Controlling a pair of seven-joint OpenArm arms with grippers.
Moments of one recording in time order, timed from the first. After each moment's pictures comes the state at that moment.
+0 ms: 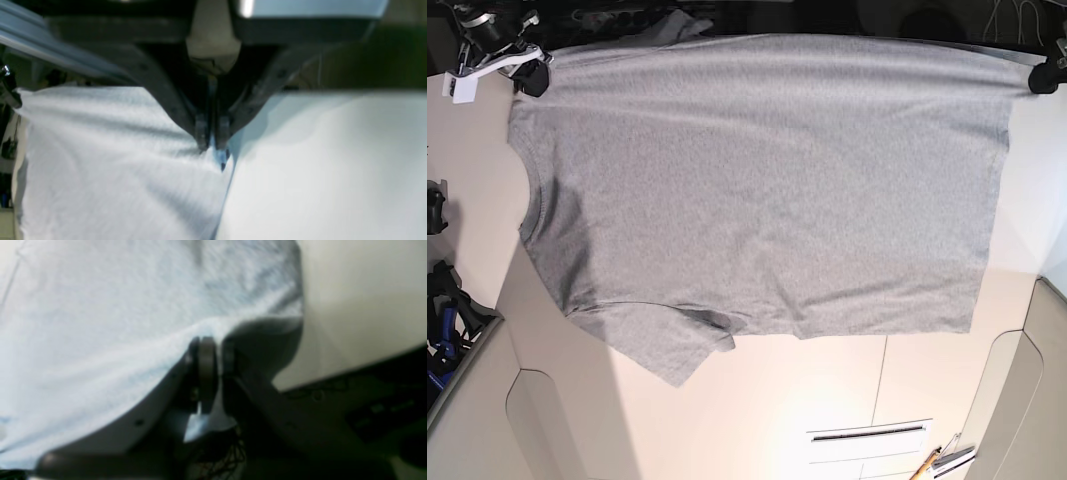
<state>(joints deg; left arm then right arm) 41.8 -39.8 -42.2 73.6 -80.6 -35.2 55.9 -36.9 -2.5 39.8 113.8 44.6 17.3 -55.0</state>
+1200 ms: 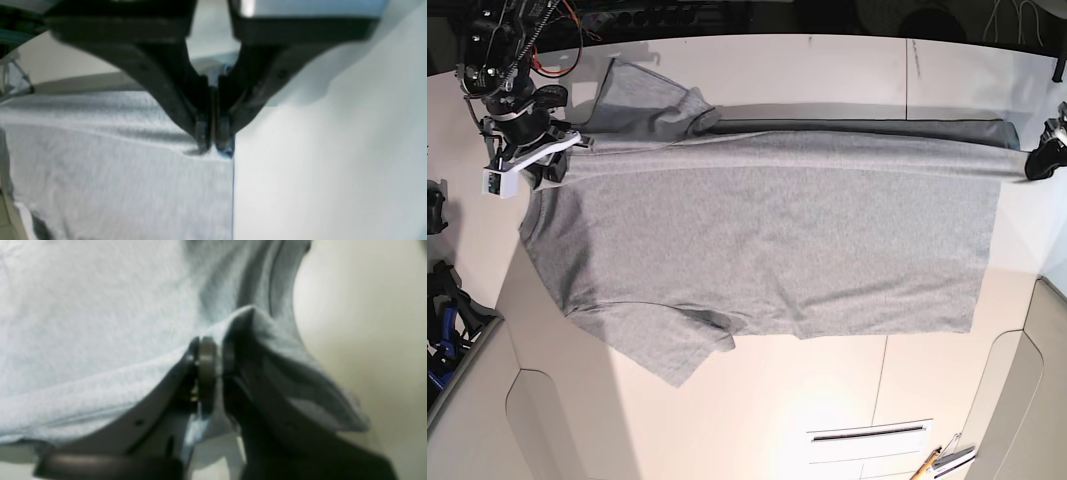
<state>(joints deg) 23.2 -39.6 -35.0 74.4 -64.5 -35.2 45.1 -20.3 2.7 21.8 107.0 20.5 10.6 -46.2</state>
